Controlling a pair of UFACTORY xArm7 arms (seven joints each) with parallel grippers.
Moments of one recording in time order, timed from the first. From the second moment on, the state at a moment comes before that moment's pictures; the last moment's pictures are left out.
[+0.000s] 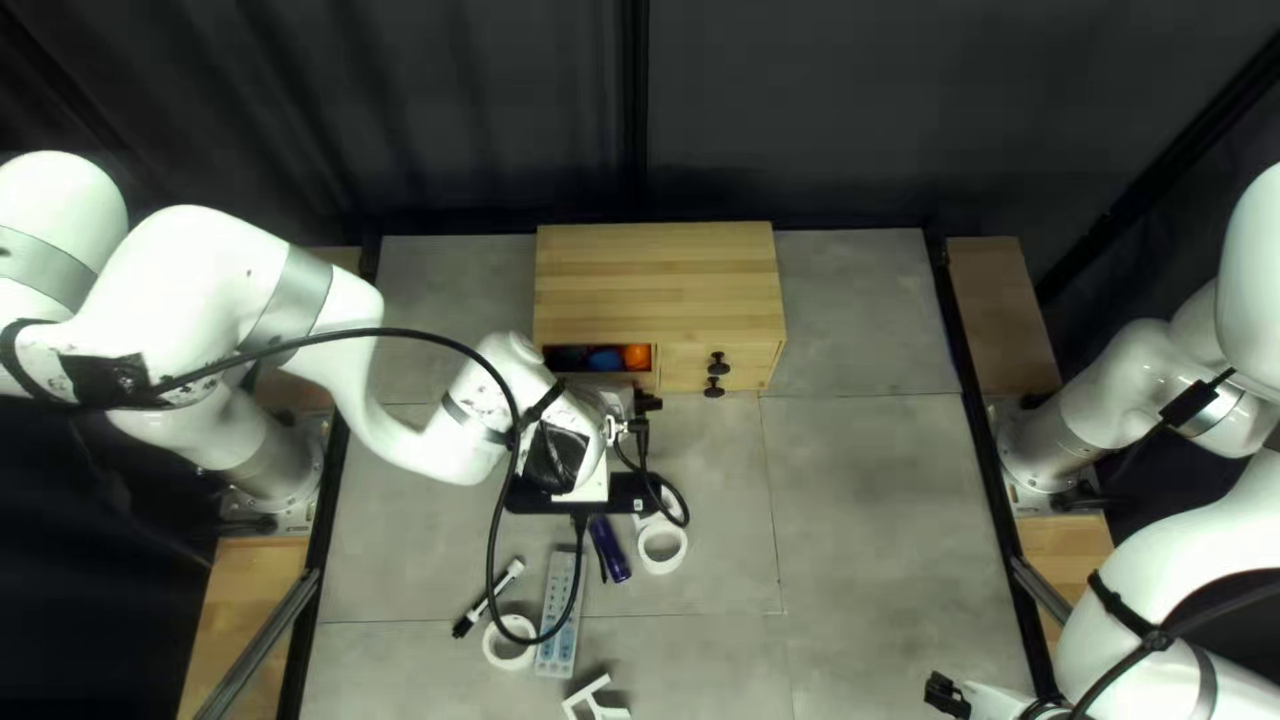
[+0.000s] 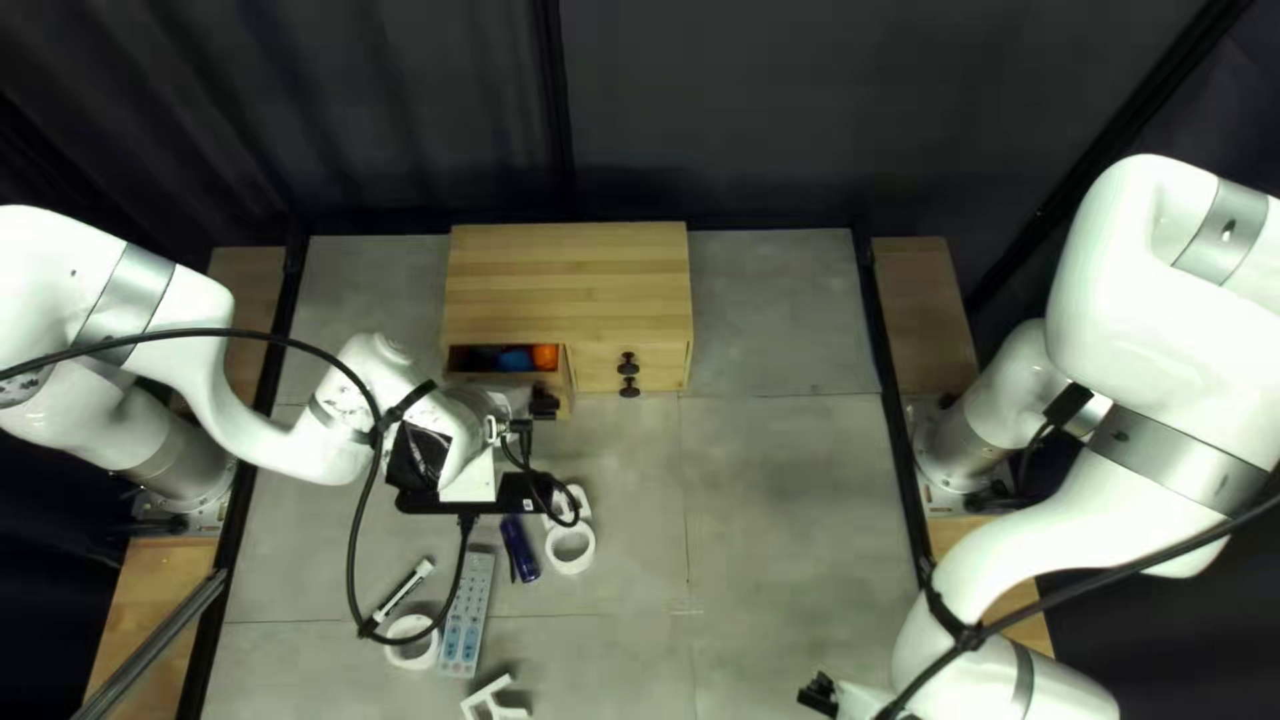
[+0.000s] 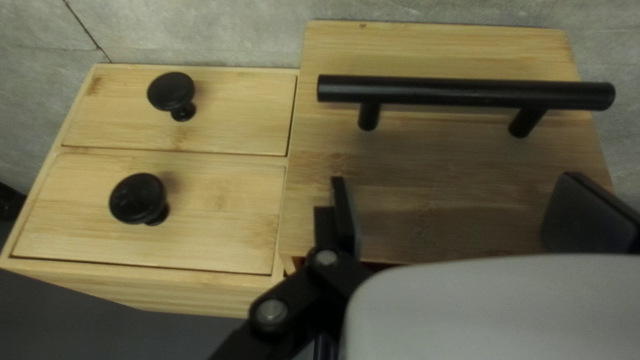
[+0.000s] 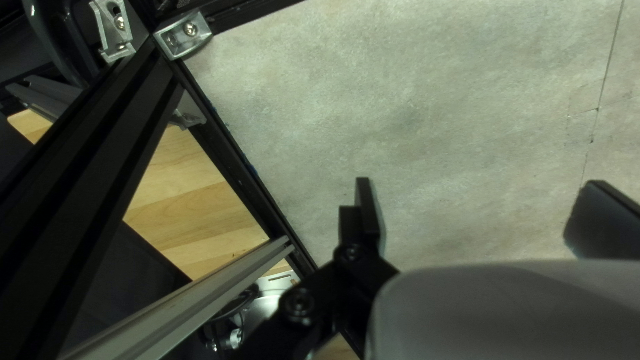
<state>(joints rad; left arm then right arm) -0.41 0.07 0.26 0.86 0.77 0.95 0.92 0.90 0.04 0.11 1.01 -0.13 1.23 -0.14</state>
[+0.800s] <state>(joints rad) -0.37 0.09 0.29 0.87 0.81 0.92 0.93 0.90 0.04 0.11 1.01 -0.13 1.23 -0.14</state>
